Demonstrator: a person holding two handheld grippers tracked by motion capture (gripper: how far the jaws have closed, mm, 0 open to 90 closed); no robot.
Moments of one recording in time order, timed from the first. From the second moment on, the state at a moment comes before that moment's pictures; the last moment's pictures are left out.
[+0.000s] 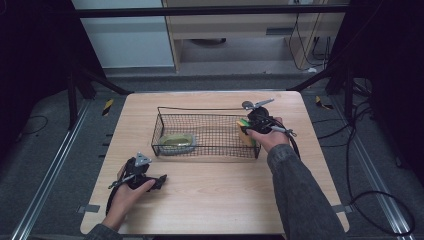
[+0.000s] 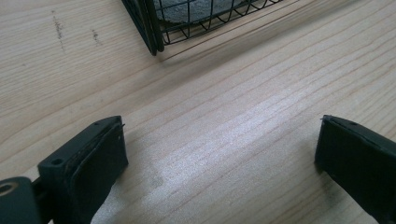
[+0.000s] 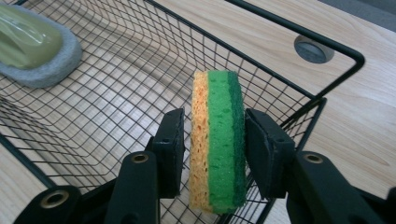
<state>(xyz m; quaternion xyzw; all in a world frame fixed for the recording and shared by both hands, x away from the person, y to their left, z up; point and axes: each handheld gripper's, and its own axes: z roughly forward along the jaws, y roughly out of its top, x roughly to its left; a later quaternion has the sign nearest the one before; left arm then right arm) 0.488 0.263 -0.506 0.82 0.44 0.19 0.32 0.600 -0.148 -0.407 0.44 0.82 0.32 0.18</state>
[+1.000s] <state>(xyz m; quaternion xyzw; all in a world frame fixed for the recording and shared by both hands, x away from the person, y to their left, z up) 0.488 0.263 -0.506 0.82 0.44 0.19 0.32 0.602 -0.110 -0.406 0.43 0.83 0.32 0.16</state>
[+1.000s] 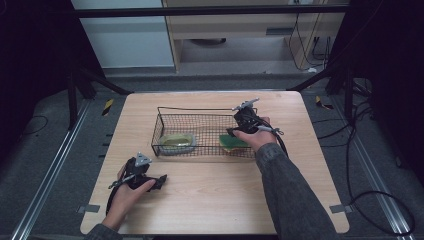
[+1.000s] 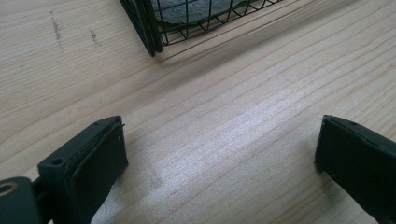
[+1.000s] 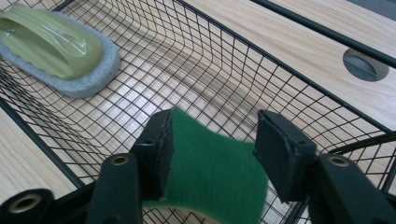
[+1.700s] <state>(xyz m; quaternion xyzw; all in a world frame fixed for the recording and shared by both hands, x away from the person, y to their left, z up) 0.488 0.263 -0.506 0.82 0.44 0.19 0.32 0.587 -0.130 -0.392 0.45 0.80 0.34 0.18</state>
